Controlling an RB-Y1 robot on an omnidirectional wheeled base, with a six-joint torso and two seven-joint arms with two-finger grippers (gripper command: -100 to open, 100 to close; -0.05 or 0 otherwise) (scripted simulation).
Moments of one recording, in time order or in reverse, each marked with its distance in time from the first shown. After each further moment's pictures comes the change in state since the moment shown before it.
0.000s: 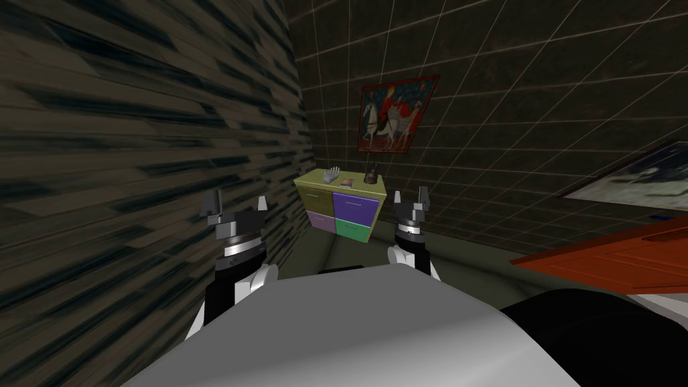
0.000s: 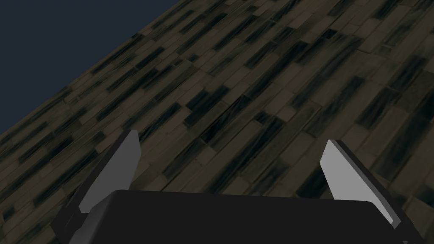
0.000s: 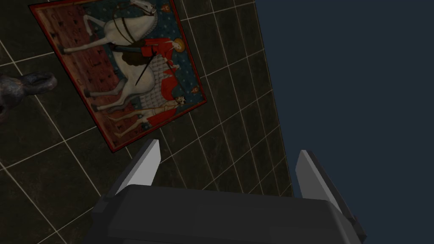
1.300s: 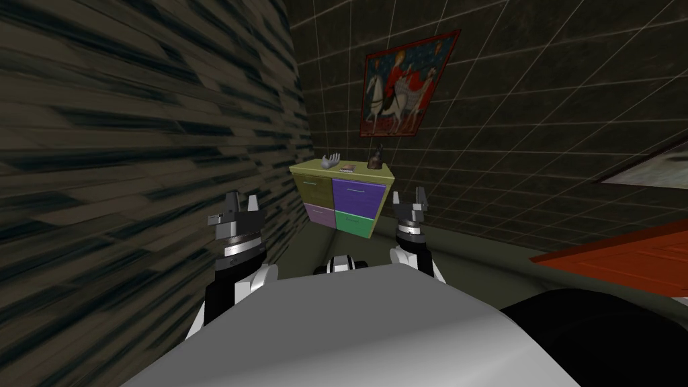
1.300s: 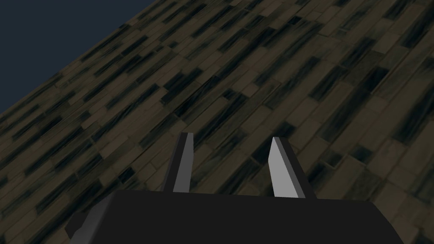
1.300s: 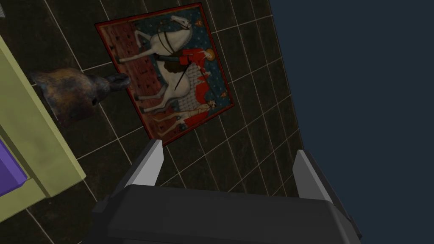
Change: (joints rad) left arm 0.000 0.000 0.000 0.000 0.000 0.000 0.000; right arm 0.003 -0.084 0.006 0.012 -0.028 -0.008 -0.039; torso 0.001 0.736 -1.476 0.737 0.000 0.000
